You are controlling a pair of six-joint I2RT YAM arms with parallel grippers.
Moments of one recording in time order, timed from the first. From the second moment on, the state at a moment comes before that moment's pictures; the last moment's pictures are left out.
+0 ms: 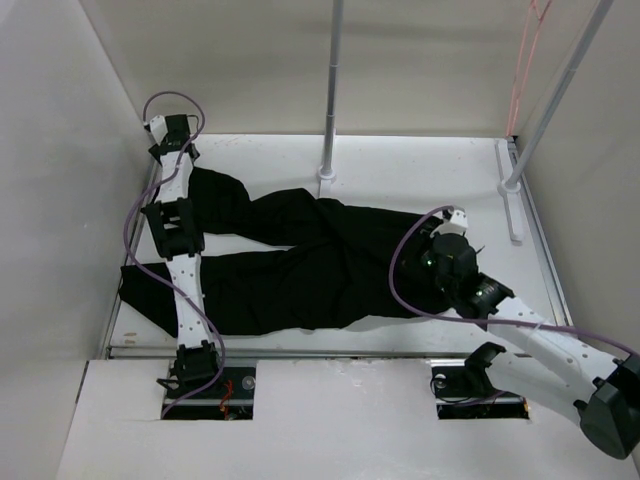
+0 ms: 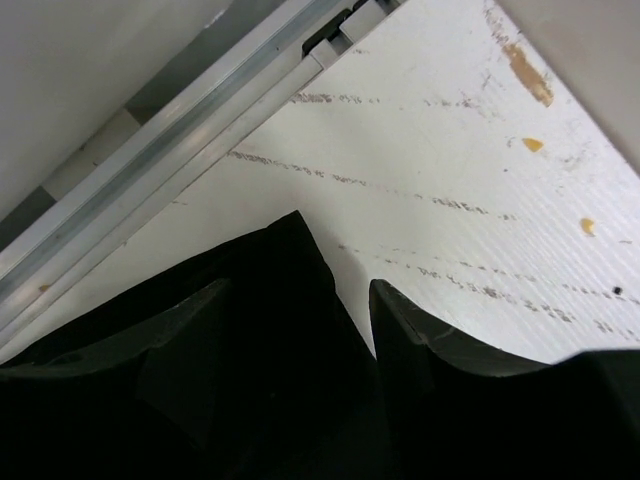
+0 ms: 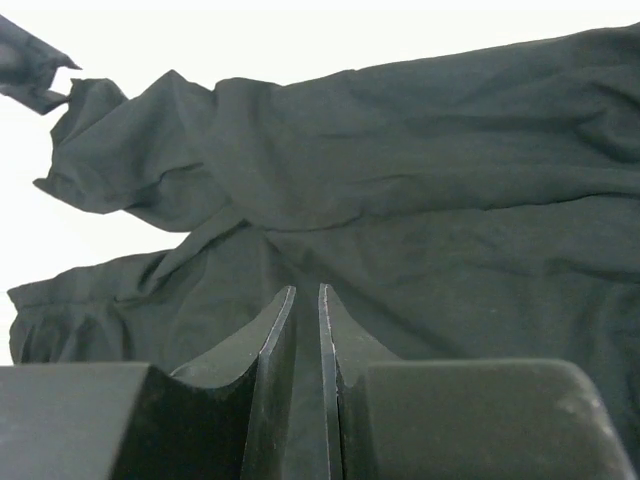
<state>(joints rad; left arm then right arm) 0.18 2.73 2.57 -0.57 -0.42 -0.50 0.62 0.90 0.54 0.01 0.27 0.73</state>
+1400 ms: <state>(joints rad) 0.16 2.08 1.97 -0.28 -0.36 -0.63 0.13 1.73 1.06 0.00 0.40 0.61</state>
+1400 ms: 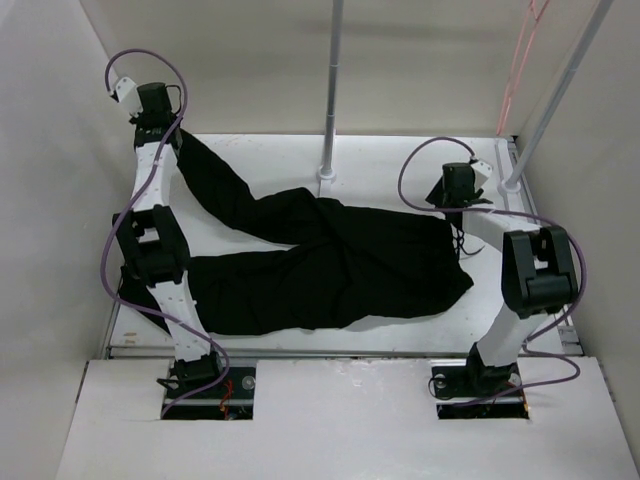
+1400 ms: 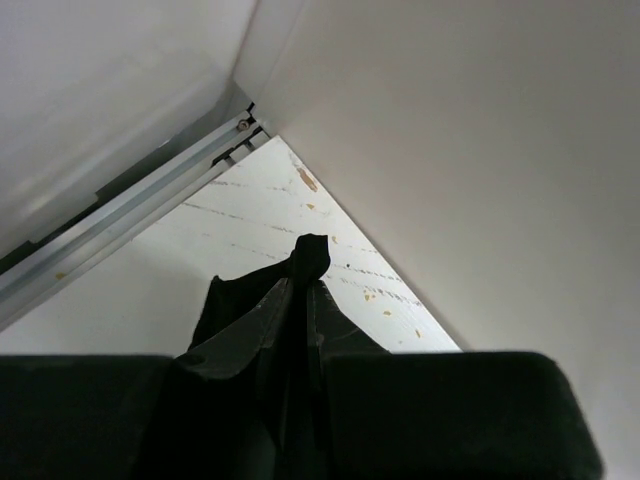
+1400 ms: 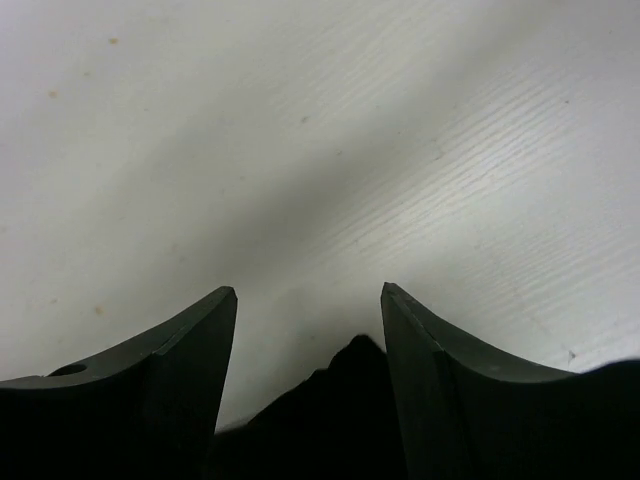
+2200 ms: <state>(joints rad) 0.19 2.07 1.91 -0.29 -0.30 -0.65 0.09 1.61 0.96 -0.10 0.35 0.62</state>
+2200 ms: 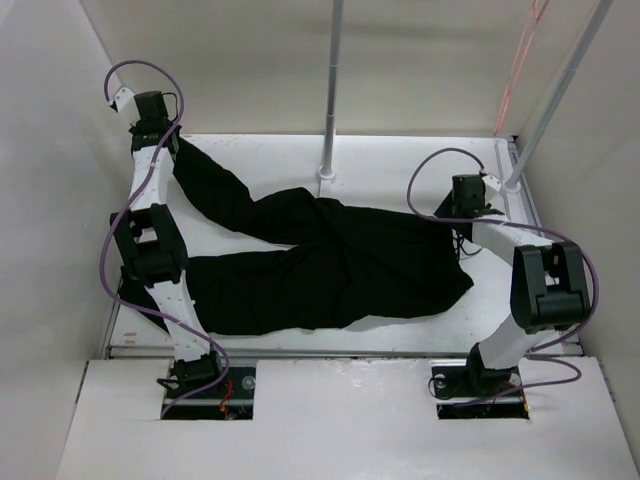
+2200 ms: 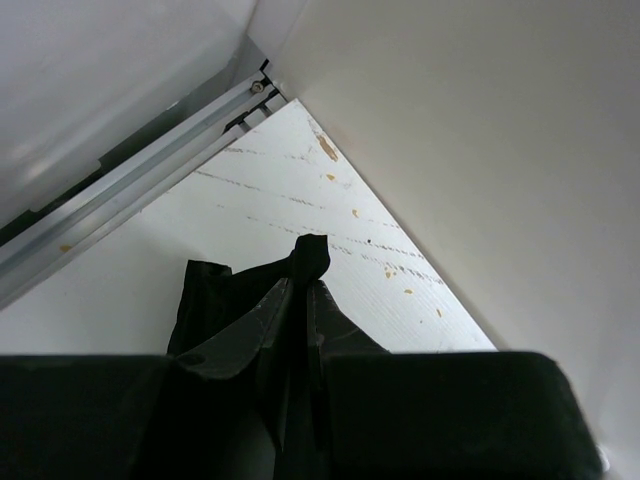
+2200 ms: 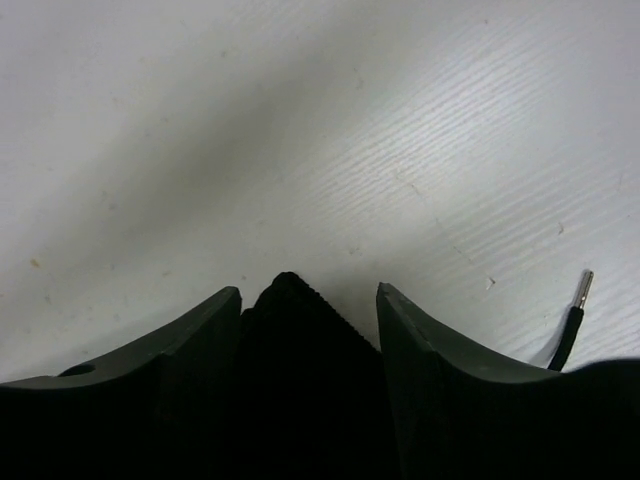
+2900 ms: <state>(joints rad) 0.19 2.07 1.97 -0.34 -0.28 -0.65 0.02 1.53 0.86 0.16 0.28 0.73</state>
